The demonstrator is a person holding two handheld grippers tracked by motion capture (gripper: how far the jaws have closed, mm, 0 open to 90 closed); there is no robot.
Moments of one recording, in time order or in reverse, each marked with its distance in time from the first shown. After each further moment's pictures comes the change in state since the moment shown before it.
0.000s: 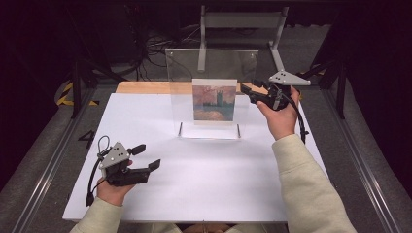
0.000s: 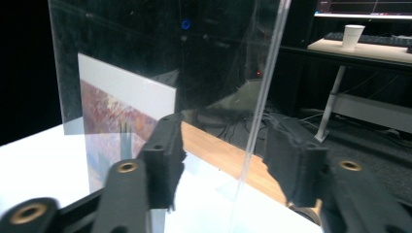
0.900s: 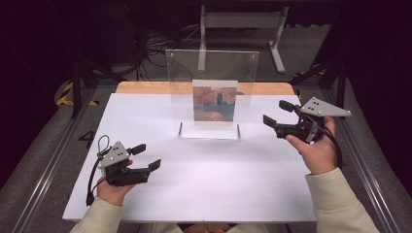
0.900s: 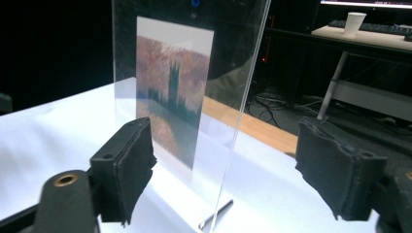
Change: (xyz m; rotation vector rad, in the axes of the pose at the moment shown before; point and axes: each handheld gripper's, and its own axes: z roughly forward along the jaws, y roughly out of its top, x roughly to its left) left arm 0.001 0.001 0.000 -0.012 -0.018 -0.007; right arm 0.018 -0.024 -0.108 0.061 0.030 -0.036
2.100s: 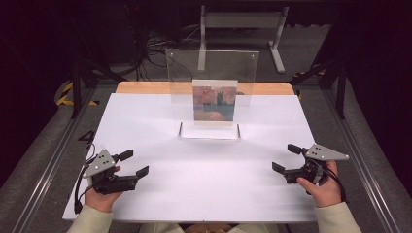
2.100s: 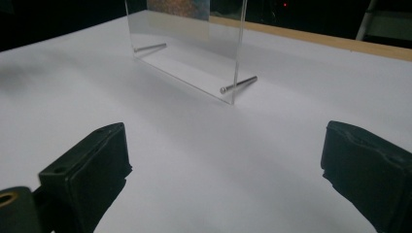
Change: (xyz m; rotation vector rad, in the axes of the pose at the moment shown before) left arm 0.013 -0.028 -0.025 -0.024 0.026 -0.019; right arm 0.002 -0.132 -0.031 0.124 0.073 0.103
